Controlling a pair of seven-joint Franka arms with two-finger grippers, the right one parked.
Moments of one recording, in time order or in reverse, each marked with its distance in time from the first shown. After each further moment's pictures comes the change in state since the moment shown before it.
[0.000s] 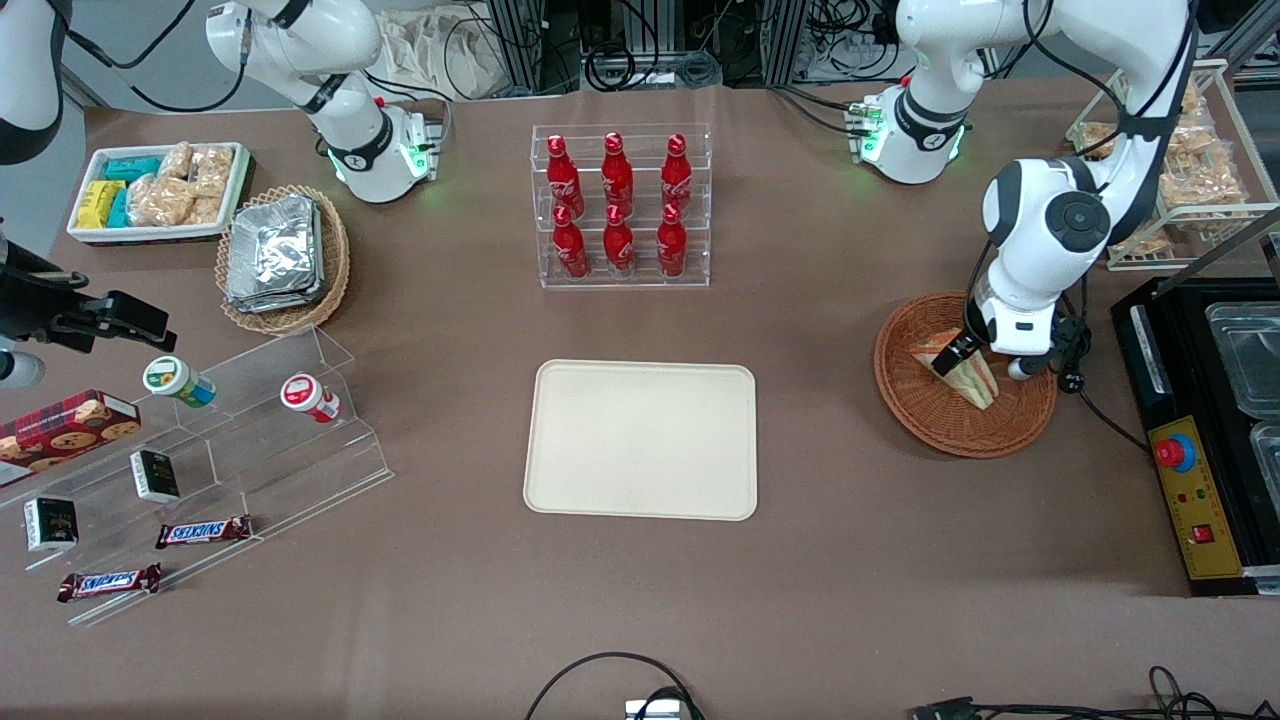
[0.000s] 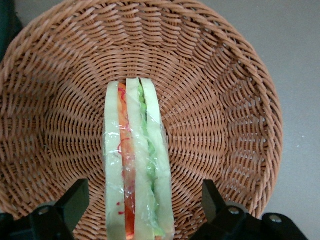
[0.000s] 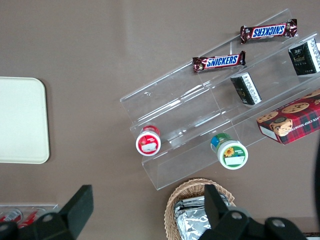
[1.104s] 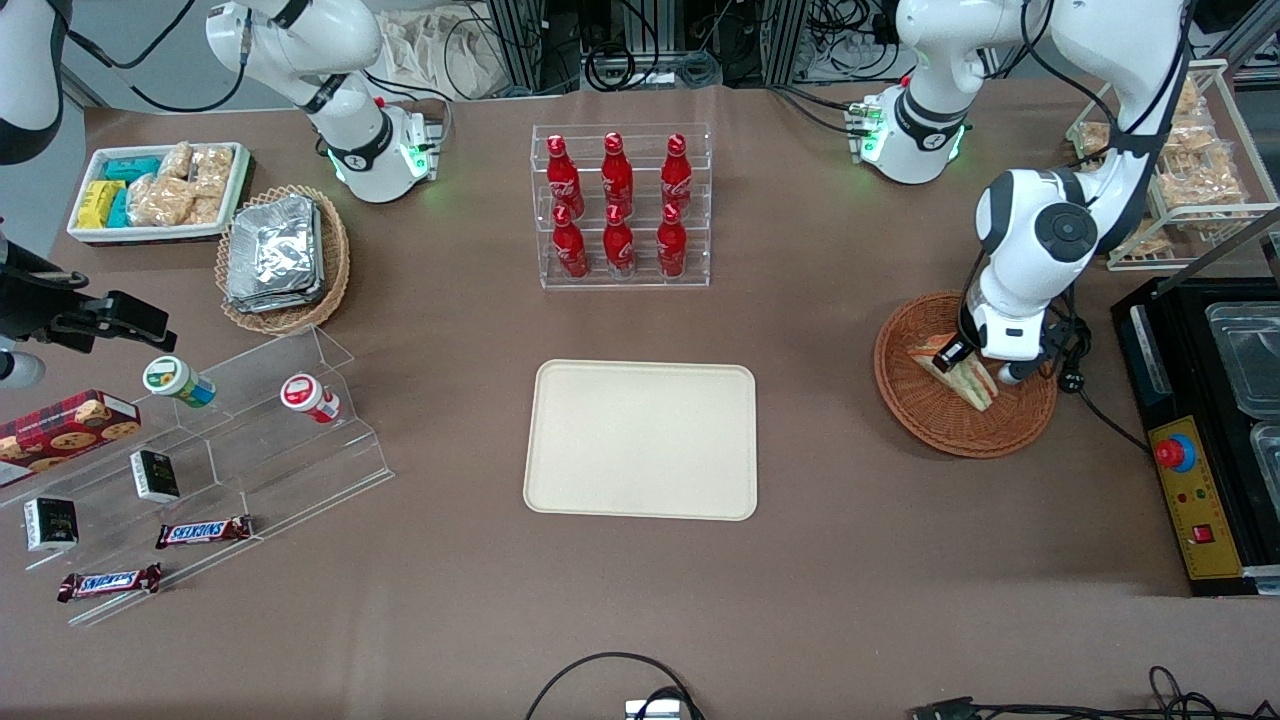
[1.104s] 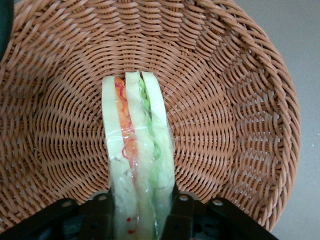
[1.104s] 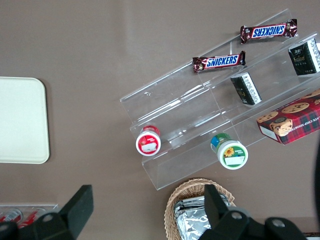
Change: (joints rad) arm 0.000 0.045 0.002 -0.002 0.020 0.040 0.005
